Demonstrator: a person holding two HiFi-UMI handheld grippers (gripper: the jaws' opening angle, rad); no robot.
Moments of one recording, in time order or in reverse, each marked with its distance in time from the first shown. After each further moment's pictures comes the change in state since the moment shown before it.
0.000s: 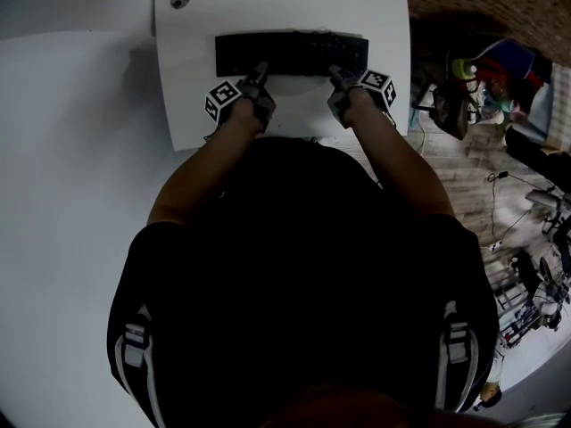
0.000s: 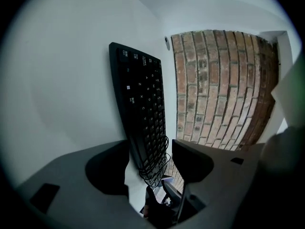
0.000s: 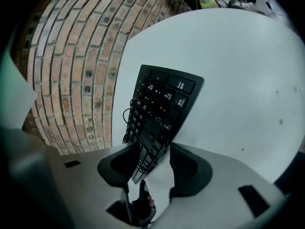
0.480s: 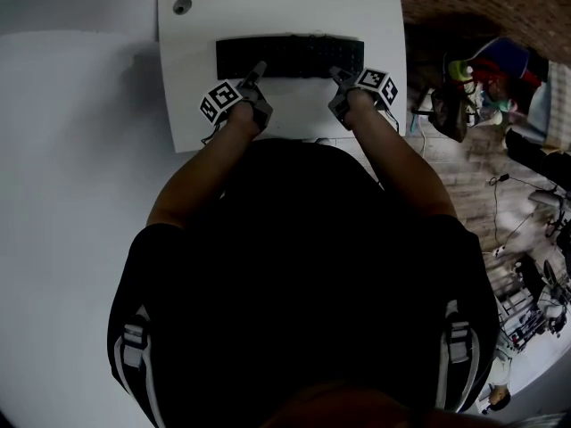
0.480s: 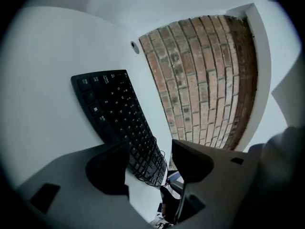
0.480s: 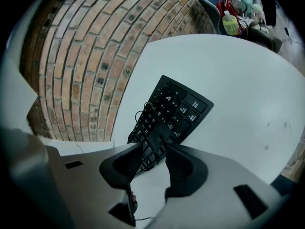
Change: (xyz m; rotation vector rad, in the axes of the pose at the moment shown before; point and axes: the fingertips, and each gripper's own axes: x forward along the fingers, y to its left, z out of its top) left arm -0.024 -0.040 -0.001 0.300 -0.010 -0.041; right arm -0.029 0.018 -0.001 -0.210 -0.028 -0.025
